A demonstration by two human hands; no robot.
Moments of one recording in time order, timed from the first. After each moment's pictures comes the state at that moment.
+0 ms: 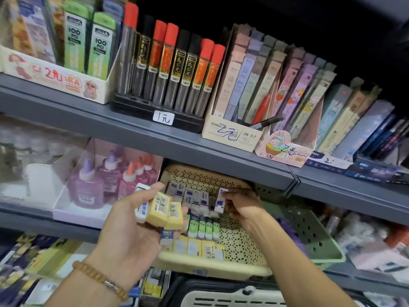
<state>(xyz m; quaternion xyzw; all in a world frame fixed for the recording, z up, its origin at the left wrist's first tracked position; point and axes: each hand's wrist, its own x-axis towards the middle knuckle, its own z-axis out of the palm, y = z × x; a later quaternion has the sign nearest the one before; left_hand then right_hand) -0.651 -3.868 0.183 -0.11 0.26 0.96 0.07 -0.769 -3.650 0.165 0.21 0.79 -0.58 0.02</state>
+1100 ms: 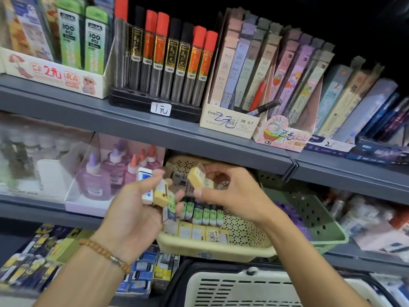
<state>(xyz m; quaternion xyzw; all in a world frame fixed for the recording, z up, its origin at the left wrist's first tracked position) -0.657 -3.871 0.191 -0.12 0.32 0.94 0.08 -0.701 -3.683 0.224 -0.19 0.89 -0.41 0.00</state>
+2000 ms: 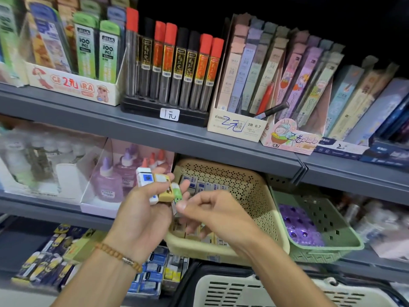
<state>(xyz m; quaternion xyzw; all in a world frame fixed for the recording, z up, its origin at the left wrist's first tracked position) -0.662 -3.870 0.189 -0.09 0.28 0.96 0.02 -0.672 -3.719 0.202 -0.11 0.79 -0.57 0.19</state>
